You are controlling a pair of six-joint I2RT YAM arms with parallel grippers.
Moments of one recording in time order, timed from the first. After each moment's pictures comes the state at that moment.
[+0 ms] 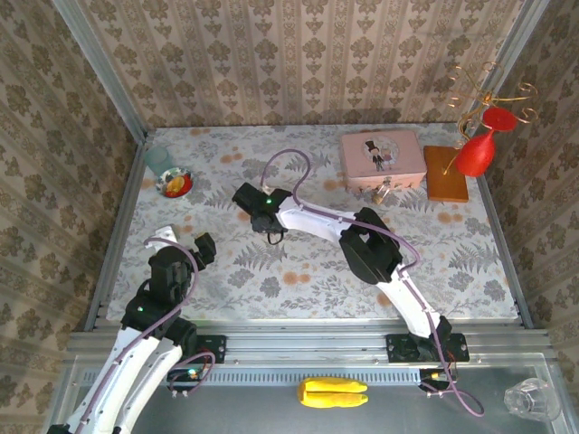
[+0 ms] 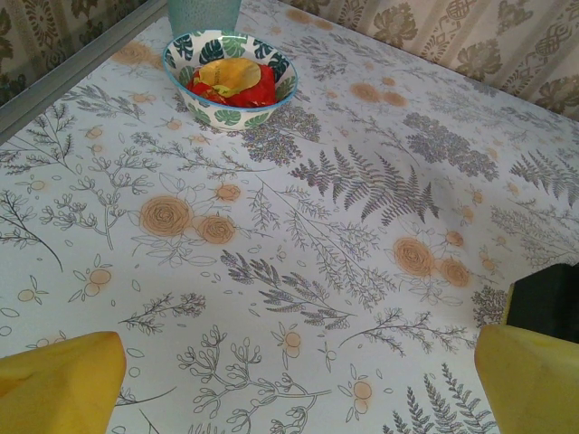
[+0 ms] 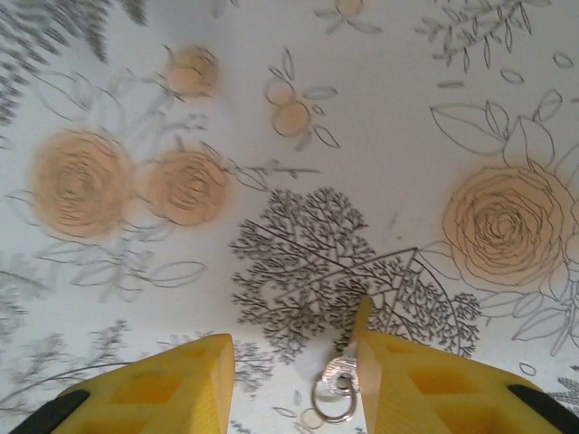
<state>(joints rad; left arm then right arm) -0.42 0.36 0.39 -0.53 -0.41 -0.53 0.89 2.35 1.97 -0.84 0.32 0.88</state>
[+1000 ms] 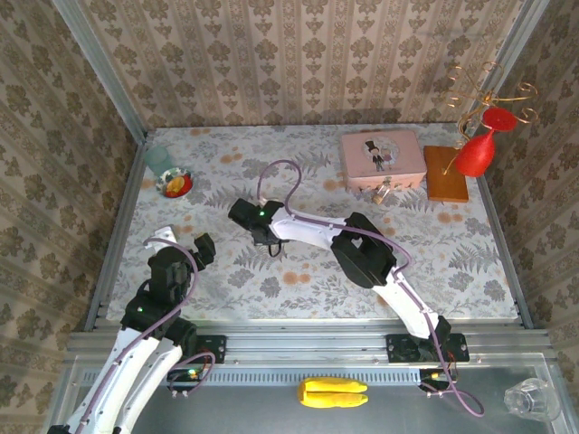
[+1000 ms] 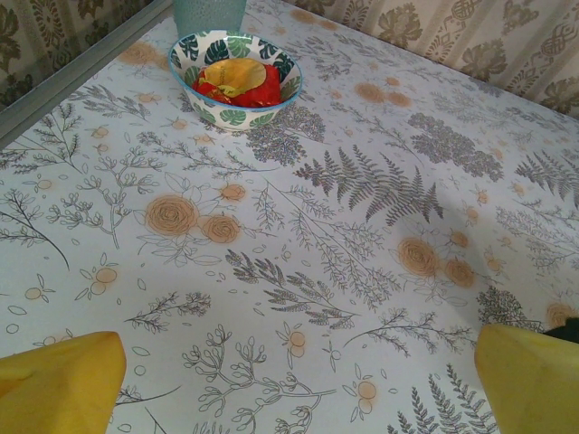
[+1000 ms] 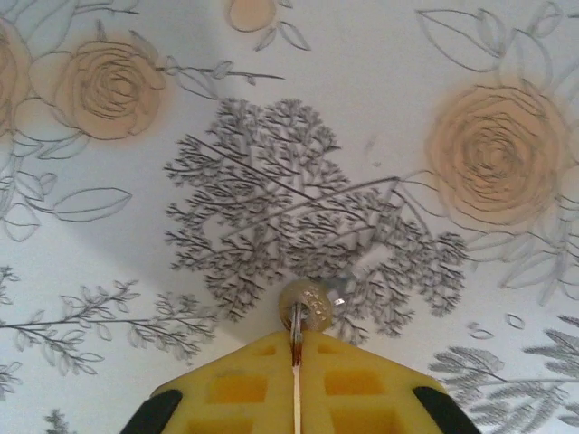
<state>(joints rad) -0.42 0.35 0.39 -0.53 -0.42 -0.53 0.93 2.36 1.90 -0.87 0.41 0.87</state>
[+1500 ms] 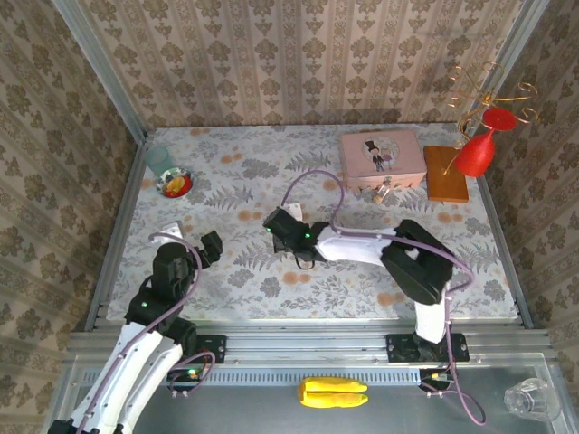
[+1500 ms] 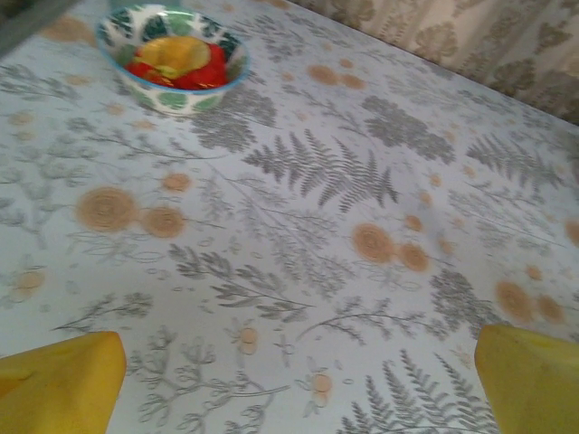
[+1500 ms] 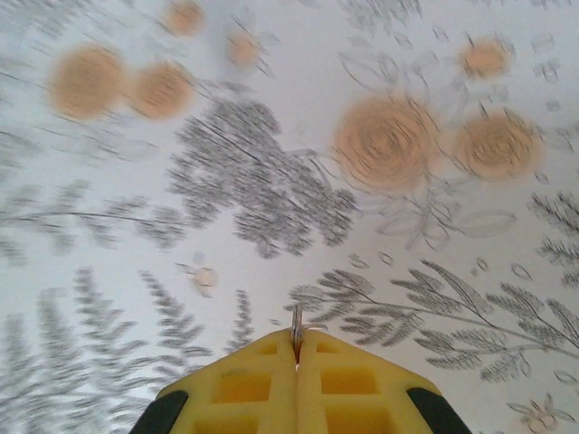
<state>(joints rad) -0.38 0.42 0.37 -0.42 -0.24 -0.52 0.92 1.87 1.16 -0.19 0.35 0.68</state>
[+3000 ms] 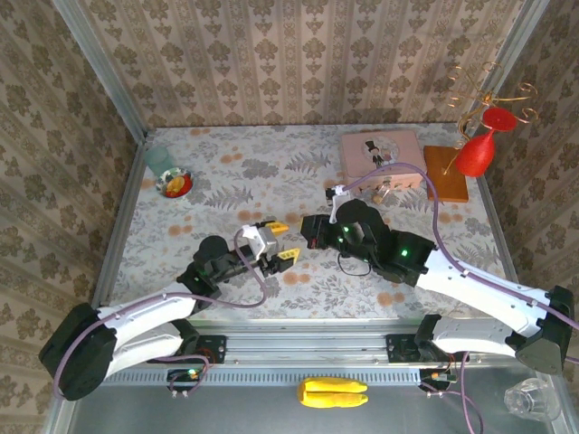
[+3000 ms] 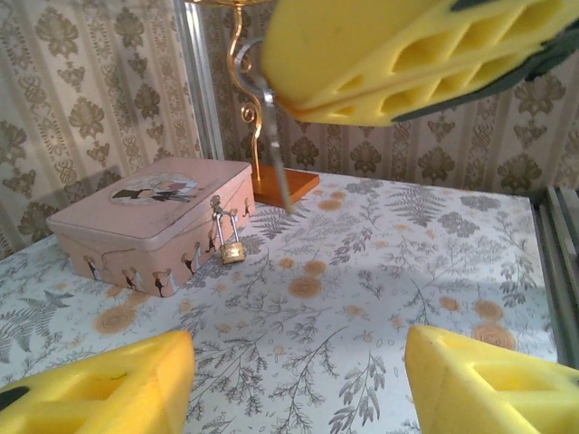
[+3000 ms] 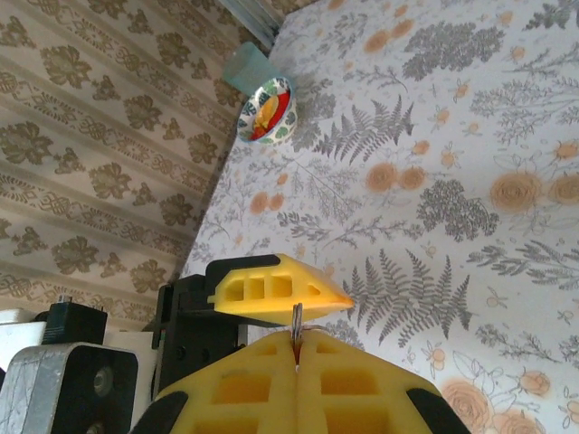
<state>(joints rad) -0.81 1.02 0.31 0.70 0.41 0.09 0.95 1.12 1.01 -0.33 0.13 0.84</state>
